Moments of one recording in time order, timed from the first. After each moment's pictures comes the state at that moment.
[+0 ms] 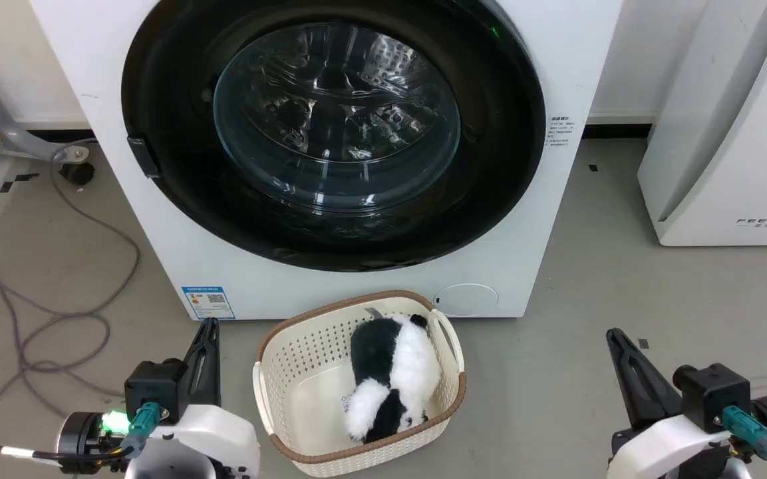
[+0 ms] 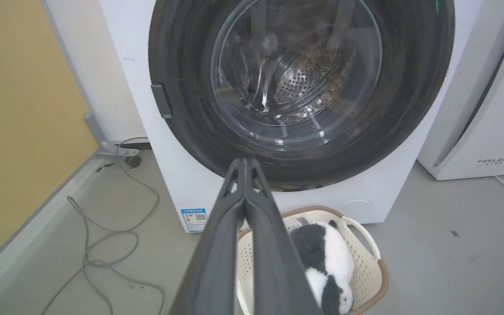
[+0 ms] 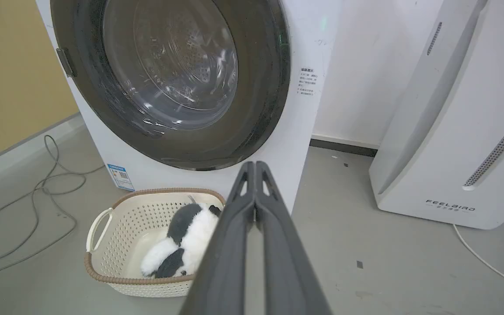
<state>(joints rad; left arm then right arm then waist) -0.02 0.05 0.00 0.00 0.00 0.00 0.00 0.01 -0.05 0.00 0.00 0.01 0.13 0.00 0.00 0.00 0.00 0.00</state>
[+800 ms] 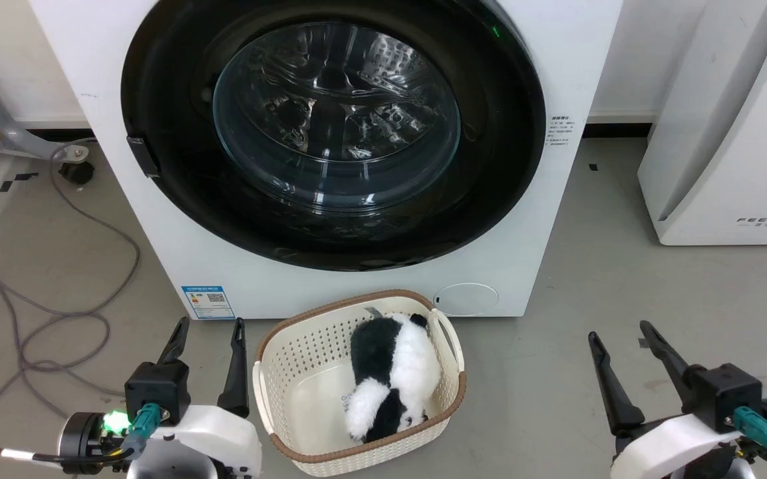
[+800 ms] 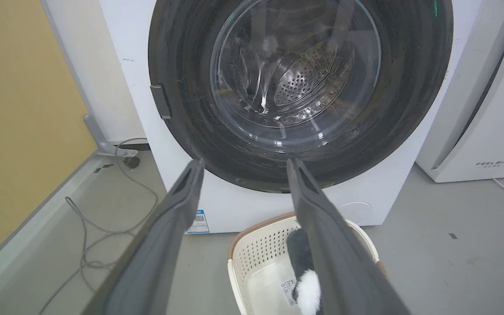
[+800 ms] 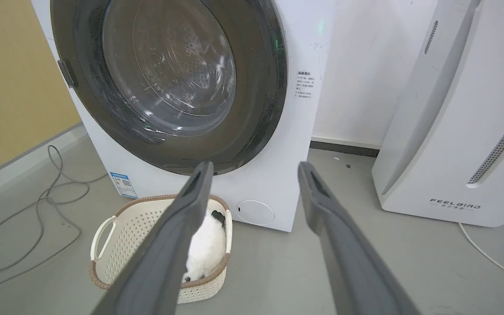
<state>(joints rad) -0.02 0.05 0.00 0.01 -0.01 0.00 -0.01 0.01 -0.05 -0.01 0.00 0.04 0.13 -0.01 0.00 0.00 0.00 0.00</state>
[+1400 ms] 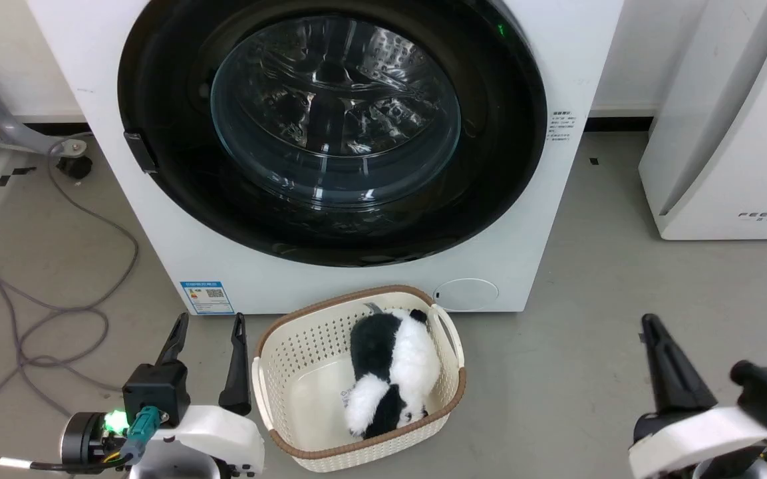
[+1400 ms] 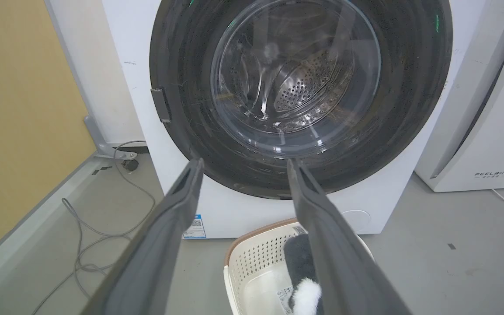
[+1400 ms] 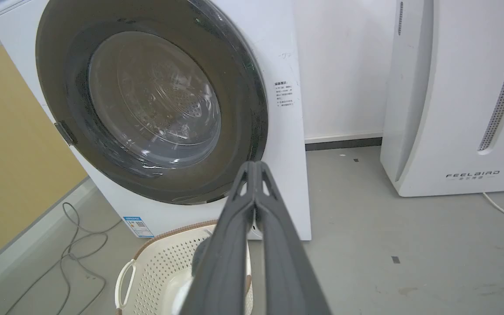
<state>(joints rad) -0.02 0.05 -0.02 0.01 -0.03 0.03 -0.05 0.01 -0.05 -0.04 0.00 0.24 0.13 -0.05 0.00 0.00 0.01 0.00</state>
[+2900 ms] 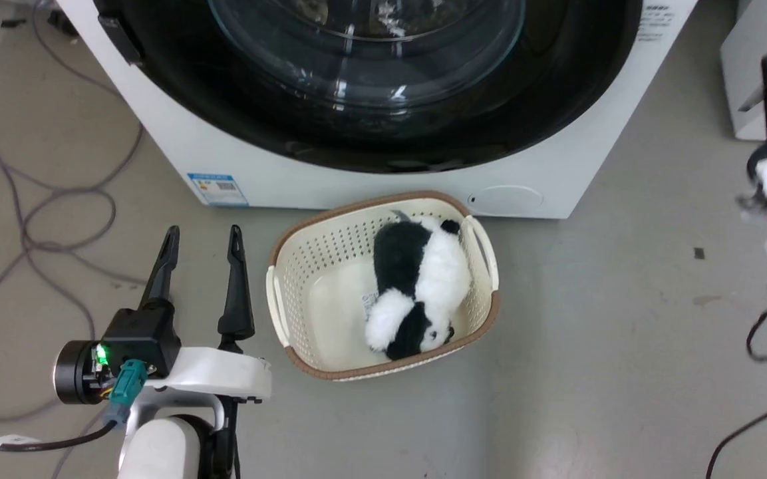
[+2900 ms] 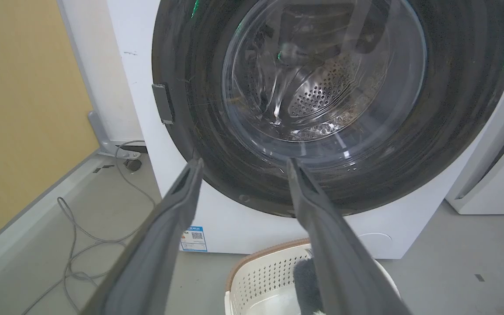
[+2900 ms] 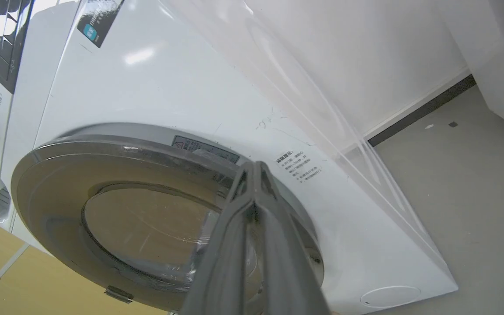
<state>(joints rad) -0.17 0.05 -0.05 -0.03 -0.07 0.07 -0.14 -0.72 -0.24 -0.09 0.50 0.98 0.13 0.01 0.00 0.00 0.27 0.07</state>
